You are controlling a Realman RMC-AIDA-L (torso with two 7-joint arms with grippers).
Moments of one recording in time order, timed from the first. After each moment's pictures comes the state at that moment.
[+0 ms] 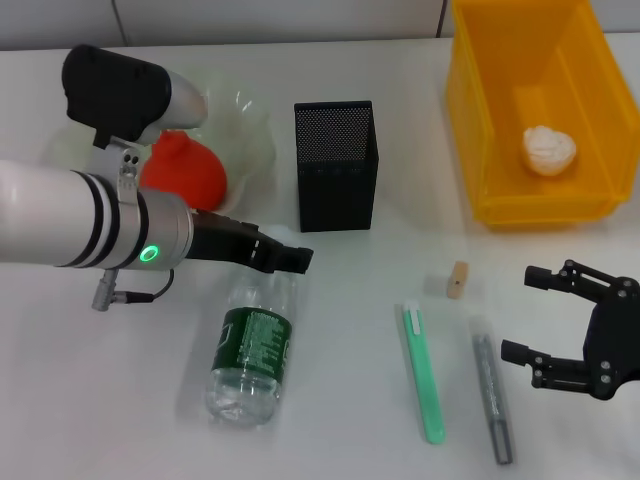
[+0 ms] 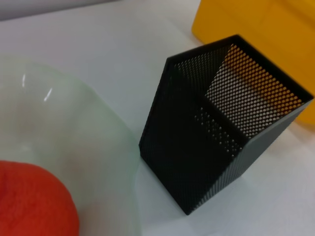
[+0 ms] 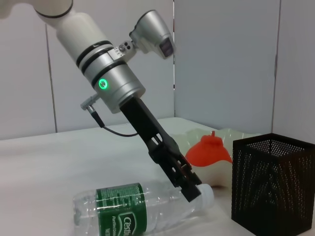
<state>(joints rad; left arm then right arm) -0.33 -2.08 1.72 1.38 2.39 1.02 -2.78 0.15 2.08 -0.82 -0.71 -1.78 -1.67 0.91</state>
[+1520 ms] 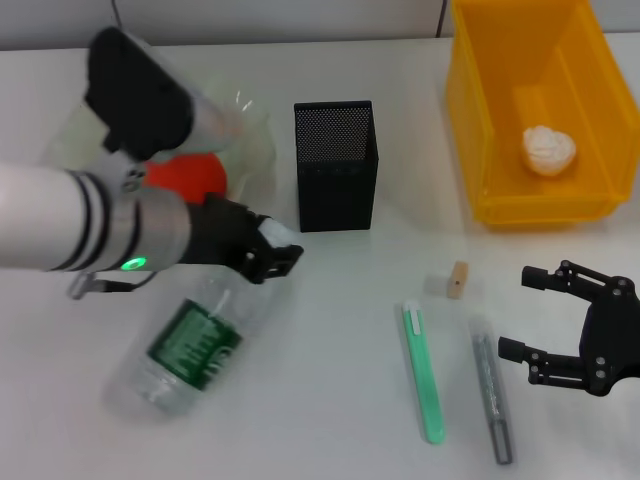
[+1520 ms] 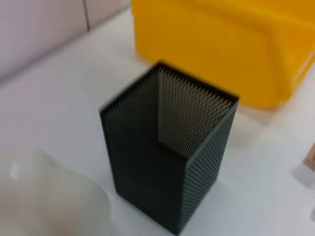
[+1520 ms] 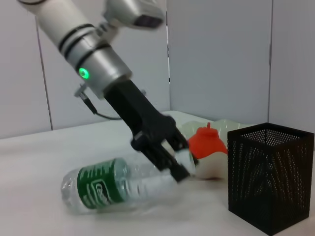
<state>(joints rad) -0.27 -2.07 1.74 1.51 2.40 1.05 -2.47 0.17 2.08 -0.82 -0.69 -1.79 -1.64 0.95</state>
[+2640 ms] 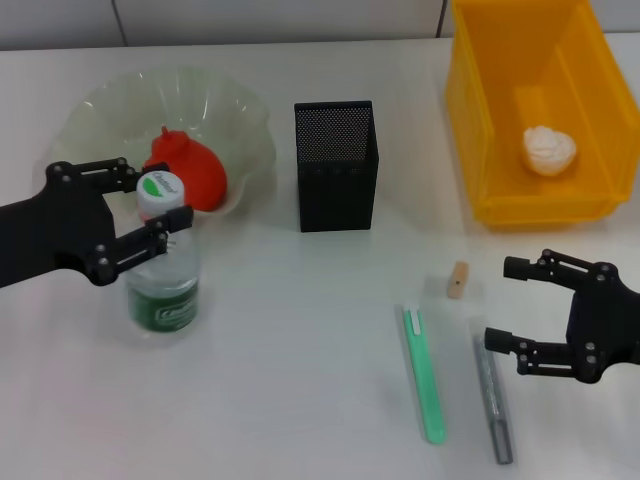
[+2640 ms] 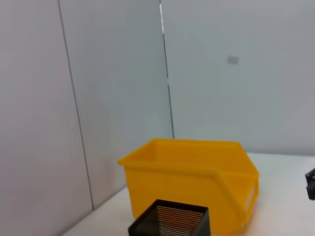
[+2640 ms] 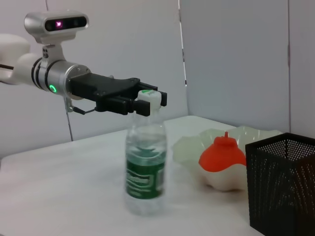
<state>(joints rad) -0.15 -2.07 1.00 1.04 1.60 1.53 -1.19 0.22 2.08 -0.82 -0.72 -1.82 -1.68 1.05</state>
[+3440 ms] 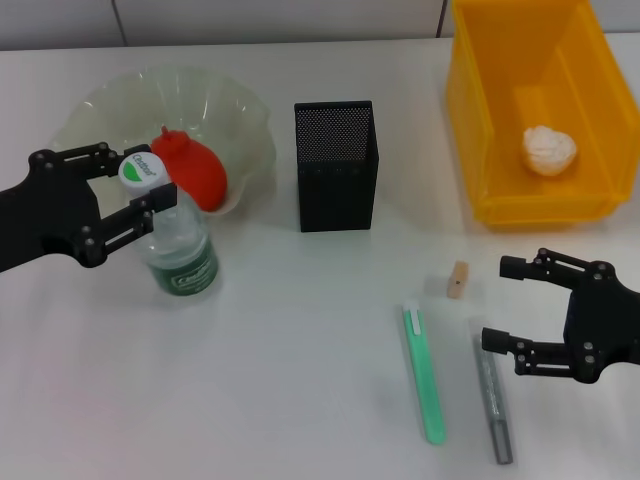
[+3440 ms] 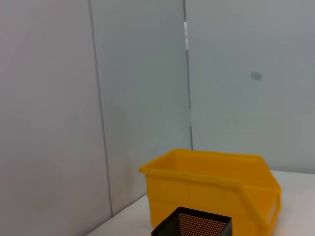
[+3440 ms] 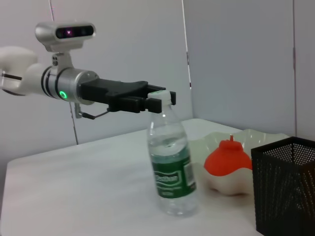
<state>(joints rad) -0.20 -2.07 0.91 0.93 1.60 1.54 -1.16 0.22 2.08 -0.82 -0.72 -1.82 -1.70 1.06</state>
